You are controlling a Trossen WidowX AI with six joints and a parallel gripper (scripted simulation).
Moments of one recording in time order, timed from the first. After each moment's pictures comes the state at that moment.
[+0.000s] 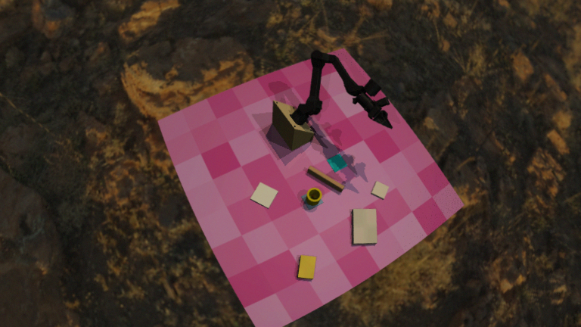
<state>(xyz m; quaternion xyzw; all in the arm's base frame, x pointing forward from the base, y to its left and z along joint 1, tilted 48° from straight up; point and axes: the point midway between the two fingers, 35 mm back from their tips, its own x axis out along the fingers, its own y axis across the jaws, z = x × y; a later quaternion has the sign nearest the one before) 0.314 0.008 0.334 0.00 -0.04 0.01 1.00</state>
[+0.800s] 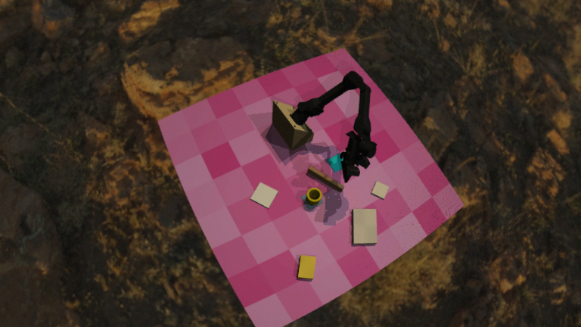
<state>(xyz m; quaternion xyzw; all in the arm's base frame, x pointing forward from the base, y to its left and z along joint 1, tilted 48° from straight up) 0.386 -0.065 0.062 -0.19 0.44 0.26 0.84</state>
